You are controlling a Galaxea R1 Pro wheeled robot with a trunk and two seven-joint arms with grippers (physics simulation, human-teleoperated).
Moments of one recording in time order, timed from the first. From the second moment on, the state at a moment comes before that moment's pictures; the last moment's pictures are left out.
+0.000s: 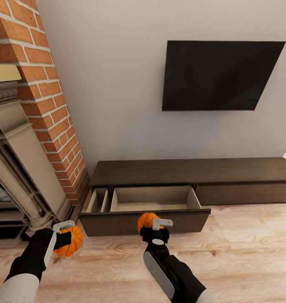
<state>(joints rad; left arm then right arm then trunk) -0.56 0.10 0.38 -0.86 -0.10 0.79 -0.04 -0.49 0.17 0.64 -1.01 -0.56 0.32 -0.76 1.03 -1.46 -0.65</state>
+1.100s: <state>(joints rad) -0.61 -0.03 0.25 -0.92 -0.10 0.87 -0.03 -0.51 0.17 0.46 -1.12 -0.57 0.64 -0.86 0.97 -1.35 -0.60</state>
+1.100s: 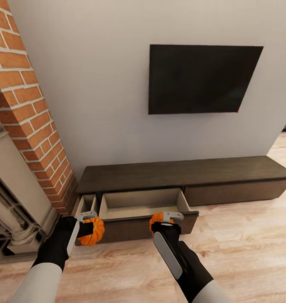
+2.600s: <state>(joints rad) -0.61 -0.03 0.25 -0.92 -0.10 0.86 -0.04 -0.51 0.17 0.46 -1.12 -0.57 0.64 -0.86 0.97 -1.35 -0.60</state>
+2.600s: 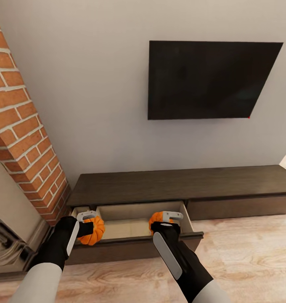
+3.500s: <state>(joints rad) -0.61 -0.02 0.25 -0.92 -0.10 0.86 -0.03 -0.51 0.17 0.50 -1.12 -0.57 0.64 -0.86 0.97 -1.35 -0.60</state>
